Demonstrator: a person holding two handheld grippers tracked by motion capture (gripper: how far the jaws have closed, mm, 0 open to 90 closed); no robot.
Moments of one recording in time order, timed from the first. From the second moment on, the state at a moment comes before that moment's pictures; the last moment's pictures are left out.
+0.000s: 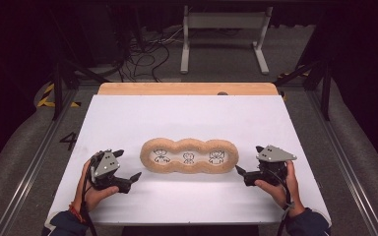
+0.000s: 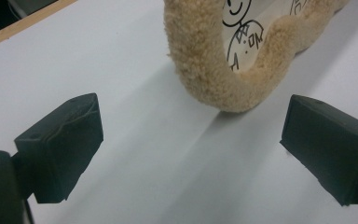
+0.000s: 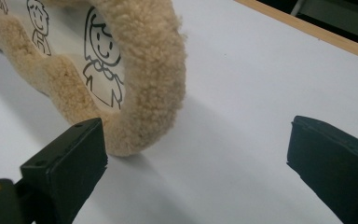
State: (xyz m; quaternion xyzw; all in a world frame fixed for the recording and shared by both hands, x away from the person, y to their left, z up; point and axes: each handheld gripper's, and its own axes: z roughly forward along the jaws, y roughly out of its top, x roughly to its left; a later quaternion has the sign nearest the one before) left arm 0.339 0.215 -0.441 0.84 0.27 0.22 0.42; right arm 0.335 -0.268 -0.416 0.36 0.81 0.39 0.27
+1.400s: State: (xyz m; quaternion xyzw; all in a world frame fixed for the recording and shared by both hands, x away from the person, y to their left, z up) left arm 0.314 0.290 -0.464 0.81 0.33 0.22 0.44; right arm 0.303 -0.328 -0.443 0.41 0.77 0.39 0.29
